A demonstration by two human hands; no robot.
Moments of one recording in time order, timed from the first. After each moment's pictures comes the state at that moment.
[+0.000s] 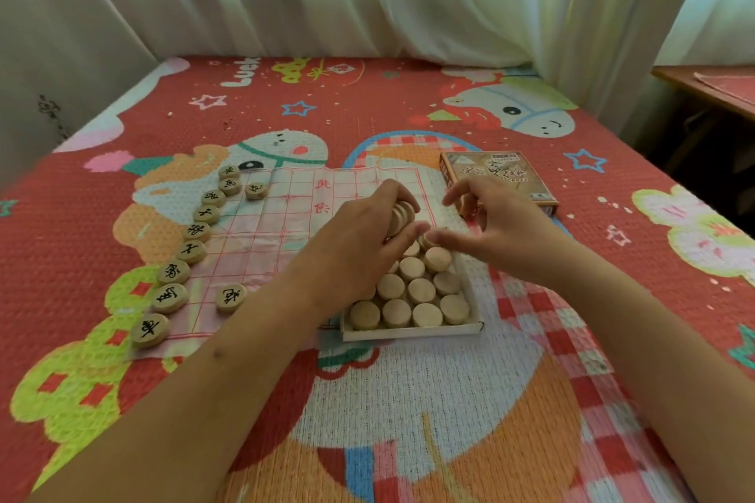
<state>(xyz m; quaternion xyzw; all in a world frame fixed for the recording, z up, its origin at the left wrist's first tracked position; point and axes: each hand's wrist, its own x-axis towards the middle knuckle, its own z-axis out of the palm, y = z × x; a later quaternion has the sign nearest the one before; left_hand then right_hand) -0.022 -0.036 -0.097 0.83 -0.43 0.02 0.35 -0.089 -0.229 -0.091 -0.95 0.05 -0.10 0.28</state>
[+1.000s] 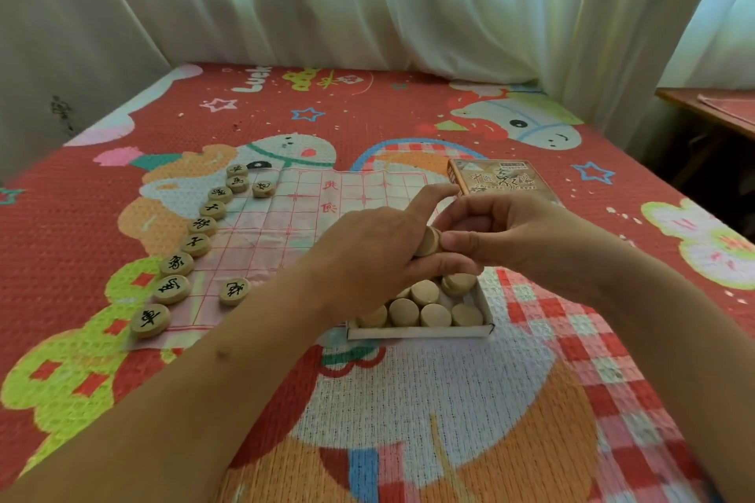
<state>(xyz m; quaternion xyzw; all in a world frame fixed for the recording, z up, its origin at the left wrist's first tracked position) -0.035 -0.034 -0.085 0.83 -0.51 0.05 0.20 -0.113 -0.213 -0.063 -0.81 -0.02 0.06 0.58</state>
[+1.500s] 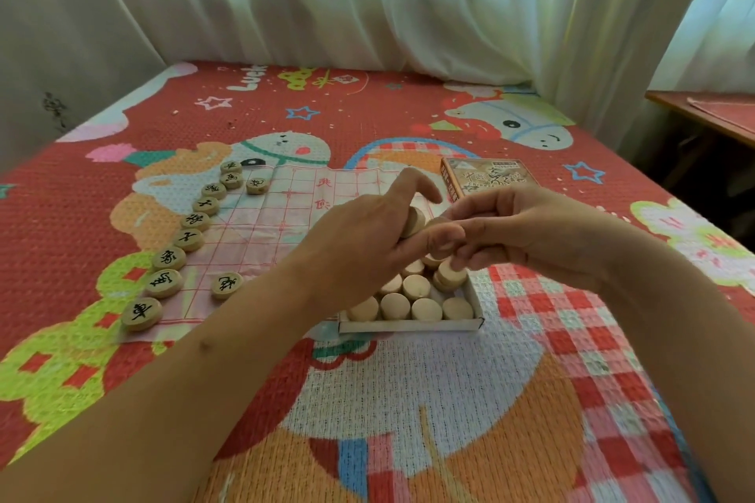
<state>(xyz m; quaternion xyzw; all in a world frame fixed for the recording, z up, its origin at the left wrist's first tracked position) -0.041 -0.031 -0.081 0.82 -0.48 0.05 0.30 -0.116 -0.223 -0.052 -0.76 0.02 0.12 0.64</state>
